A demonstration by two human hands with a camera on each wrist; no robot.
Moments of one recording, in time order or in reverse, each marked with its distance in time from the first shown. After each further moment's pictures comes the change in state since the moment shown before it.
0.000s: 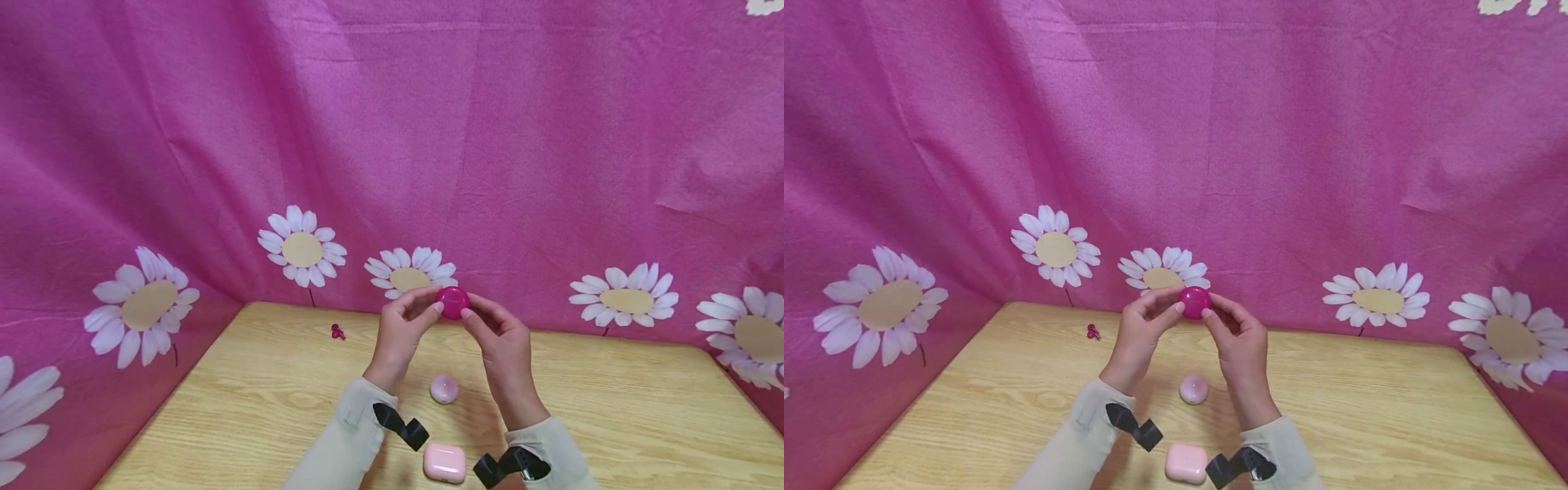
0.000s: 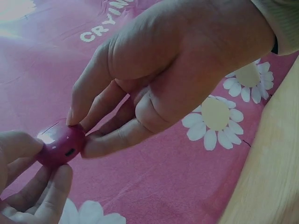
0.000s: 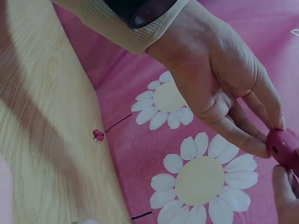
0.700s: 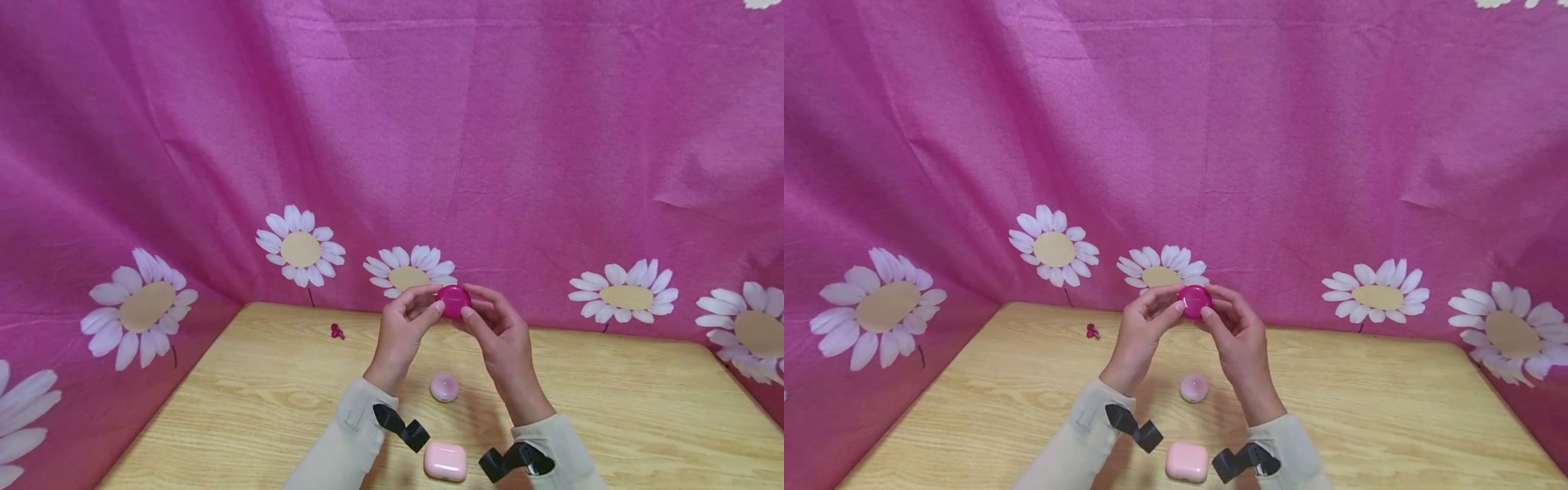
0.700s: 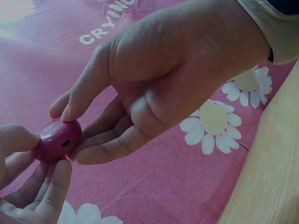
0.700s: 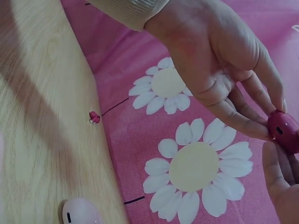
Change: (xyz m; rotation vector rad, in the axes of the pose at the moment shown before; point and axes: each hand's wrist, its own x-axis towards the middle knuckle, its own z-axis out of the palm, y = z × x) left_hand 0.000 0.001 0.003 0.006 -0.001 0.015; right_hand 0.004 0.000 -0.008 0.031 -0.191 -0.159
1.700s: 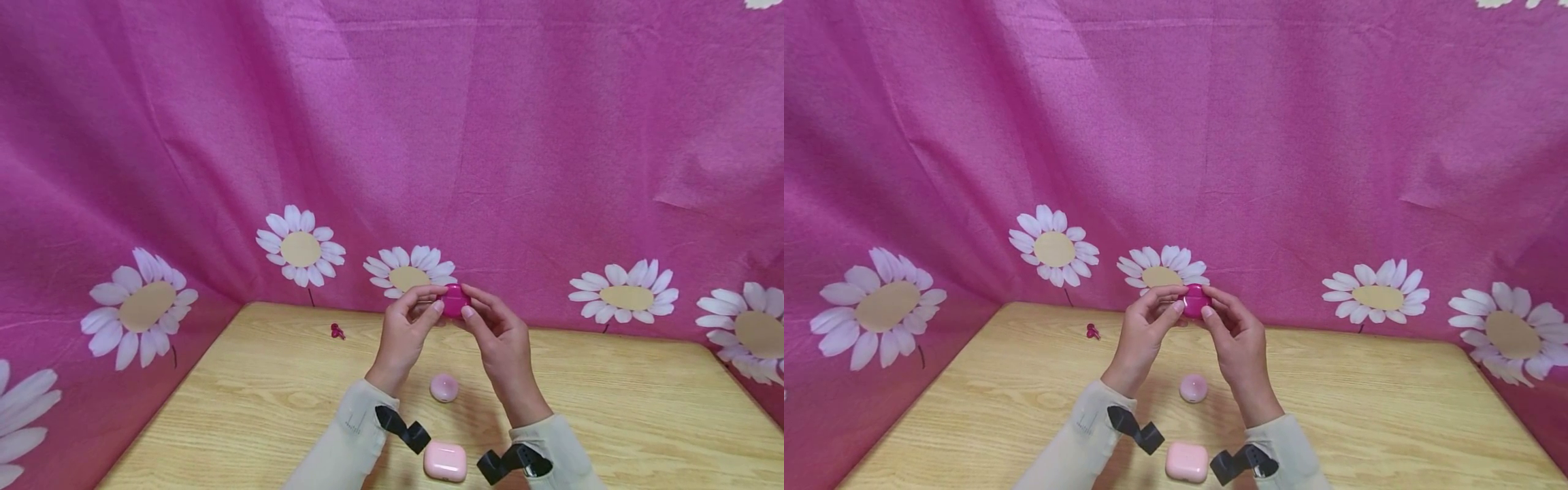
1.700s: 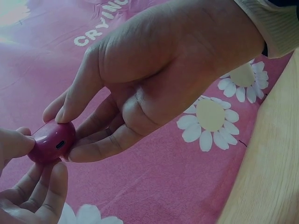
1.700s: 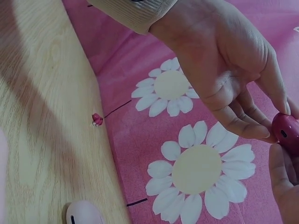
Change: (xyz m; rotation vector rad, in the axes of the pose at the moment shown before) left_hand -0.002 0.000 0.001 0.027 -0.065 0.108; right_hand -0.002 0.002 0.002 -0.033 0.010 -0.042
